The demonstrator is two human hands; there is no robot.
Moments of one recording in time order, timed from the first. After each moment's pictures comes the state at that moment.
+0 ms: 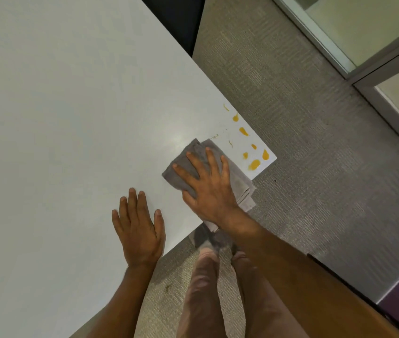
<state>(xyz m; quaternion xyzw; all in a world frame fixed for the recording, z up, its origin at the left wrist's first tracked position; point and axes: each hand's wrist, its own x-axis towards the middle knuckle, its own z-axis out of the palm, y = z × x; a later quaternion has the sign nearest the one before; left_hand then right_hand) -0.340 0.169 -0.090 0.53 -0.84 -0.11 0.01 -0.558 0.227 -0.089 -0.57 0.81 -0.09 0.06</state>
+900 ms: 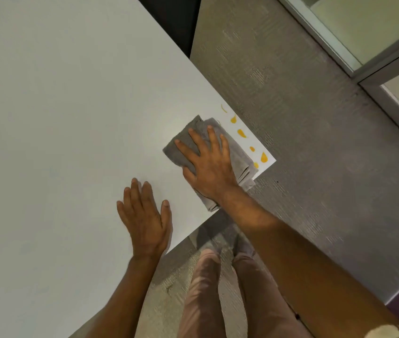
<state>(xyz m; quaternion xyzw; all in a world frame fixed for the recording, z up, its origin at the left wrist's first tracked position) -0.384 0.164 -0.076 0.53 -0.84 -0.14 0.01 -0.603 0.189 -0.081 -0.56 0.82 -0.10 0.06</state>
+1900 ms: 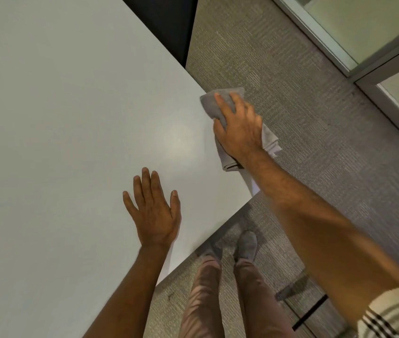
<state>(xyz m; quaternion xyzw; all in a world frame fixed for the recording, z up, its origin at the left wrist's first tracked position) -0.440 0.130 -0.089 0.51 -0.86 -0.09 -0.01 -0.733 0.141 -0.077 -0.40 0.90 -0.08 0.11</state>
